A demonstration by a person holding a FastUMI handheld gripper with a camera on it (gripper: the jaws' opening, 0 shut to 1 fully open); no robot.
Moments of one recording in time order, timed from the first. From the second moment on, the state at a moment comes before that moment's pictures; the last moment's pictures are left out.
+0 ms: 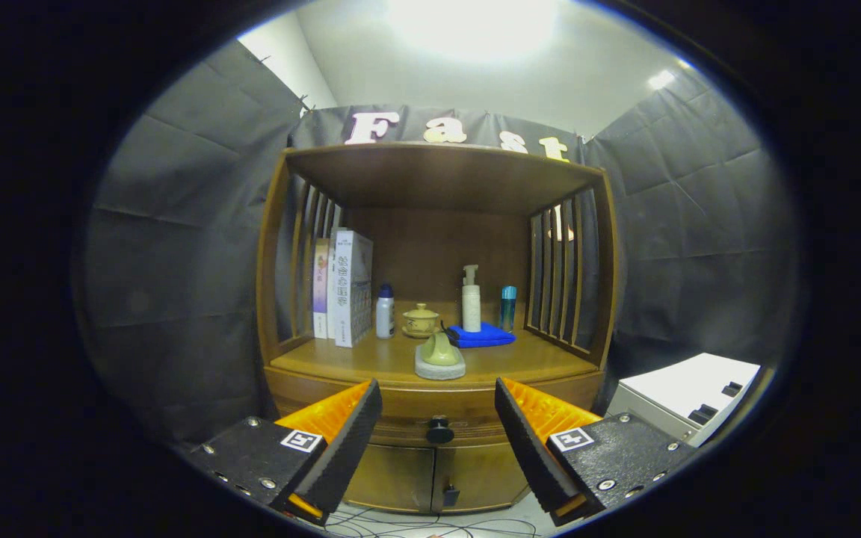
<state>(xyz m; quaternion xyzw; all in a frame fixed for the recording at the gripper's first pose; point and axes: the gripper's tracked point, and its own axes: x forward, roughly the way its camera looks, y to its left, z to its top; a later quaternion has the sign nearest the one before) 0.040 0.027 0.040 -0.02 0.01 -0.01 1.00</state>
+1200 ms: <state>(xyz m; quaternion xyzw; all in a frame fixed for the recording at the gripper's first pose) -0.013 0.035 0.081 -0.01 -0.02 0.01 1.00</state>
